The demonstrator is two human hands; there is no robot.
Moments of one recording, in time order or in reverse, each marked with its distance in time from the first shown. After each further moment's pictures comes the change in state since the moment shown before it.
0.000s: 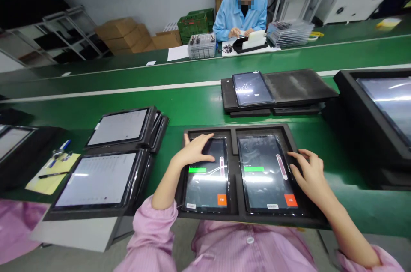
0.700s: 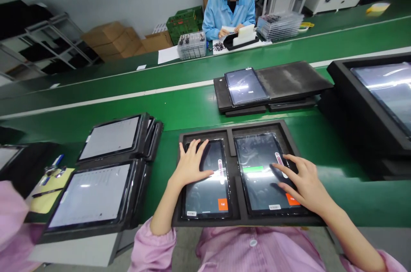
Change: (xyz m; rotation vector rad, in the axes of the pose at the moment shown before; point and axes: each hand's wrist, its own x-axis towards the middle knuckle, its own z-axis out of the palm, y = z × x) left_hand -0.023 0.004 0.031 0.251 0.186 0.064; right_hand -0.013 -0.031 -0.015 -0.093 -0.086 -0.387
